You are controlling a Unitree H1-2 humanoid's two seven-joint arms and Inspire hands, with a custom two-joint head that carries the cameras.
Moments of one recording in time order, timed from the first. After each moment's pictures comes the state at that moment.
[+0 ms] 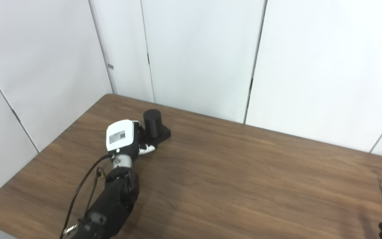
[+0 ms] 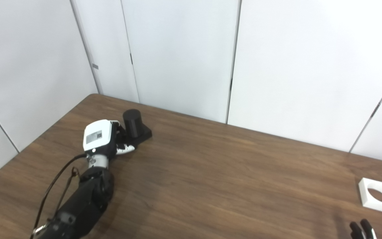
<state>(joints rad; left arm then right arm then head) -0.27 0.40 -0.11 0.25 0.80 0.42 0.33 0.27 -0.15 -0.08 -0.31 0.21 0.11 0.06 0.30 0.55</state>
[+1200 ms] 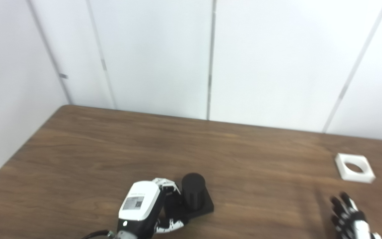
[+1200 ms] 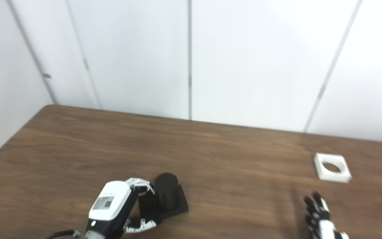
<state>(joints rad) 0.15 0.30 -0.37 -0.39 0.93 0.18 0.02 0.30 -0.14 -0.02 -0.43 0.16 0.20 -0.01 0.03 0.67</state>
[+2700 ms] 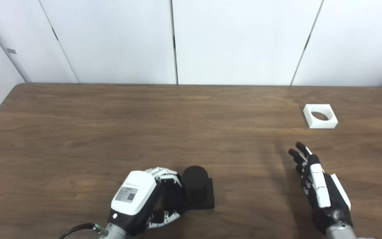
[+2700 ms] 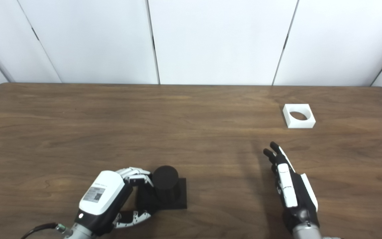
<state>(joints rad) 0.23 0.27 -0.31 -0.47 0.92 -0.06 -0.13 0.29 -0.13 0.03 -0.52 0.10 0.35 -0.06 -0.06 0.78</state>
